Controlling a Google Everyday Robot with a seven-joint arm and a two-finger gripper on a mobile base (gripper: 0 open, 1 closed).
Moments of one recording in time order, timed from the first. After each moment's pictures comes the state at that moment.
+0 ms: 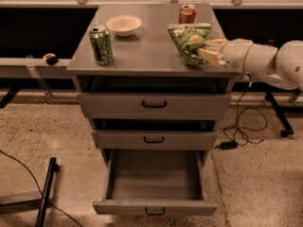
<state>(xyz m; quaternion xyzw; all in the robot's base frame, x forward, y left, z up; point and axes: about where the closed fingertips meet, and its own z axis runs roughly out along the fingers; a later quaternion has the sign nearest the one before) 0.737 -0.179 0.887 -0.42 0.62 0.18 0.63</state>
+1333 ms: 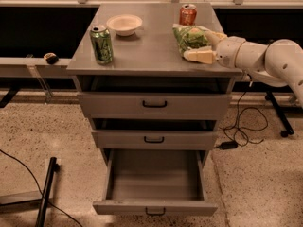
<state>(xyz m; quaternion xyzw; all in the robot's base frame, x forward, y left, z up) 0.773 -0.180 0.882 -0.36 0.66 0.18 0.64</state>
